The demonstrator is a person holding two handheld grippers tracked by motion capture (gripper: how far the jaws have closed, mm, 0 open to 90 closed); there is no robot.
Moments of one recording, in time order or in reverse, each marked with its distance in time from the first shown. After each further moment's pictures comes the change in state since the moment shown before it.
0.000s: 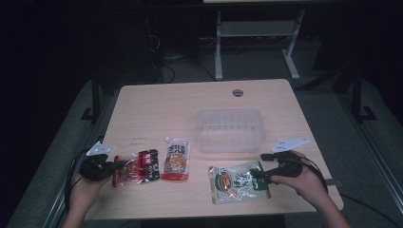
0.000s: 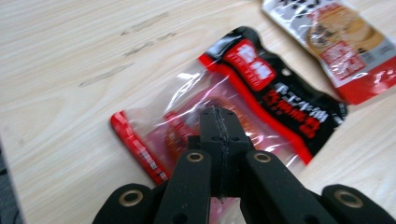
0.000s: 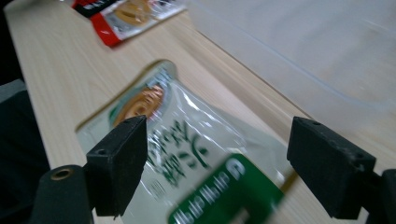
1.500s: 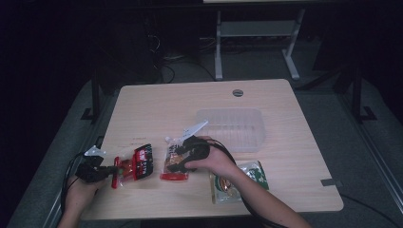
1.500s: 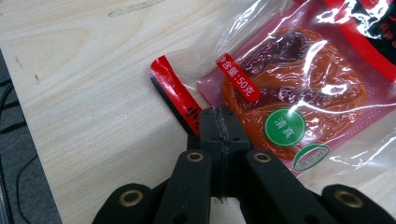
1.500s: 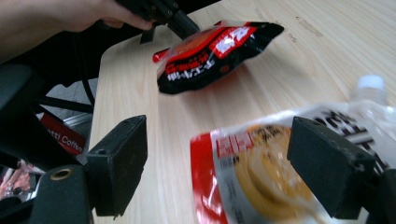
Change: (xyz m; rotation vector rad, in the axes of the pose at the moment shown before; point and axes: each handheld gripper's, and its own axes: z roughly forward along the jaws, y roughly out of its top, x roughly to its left) left arm 0.028 -0.022 0.019 0.094 0.010 -0.076; right arm 0.093 0.136 0.183 0.024 0.370 -0.185
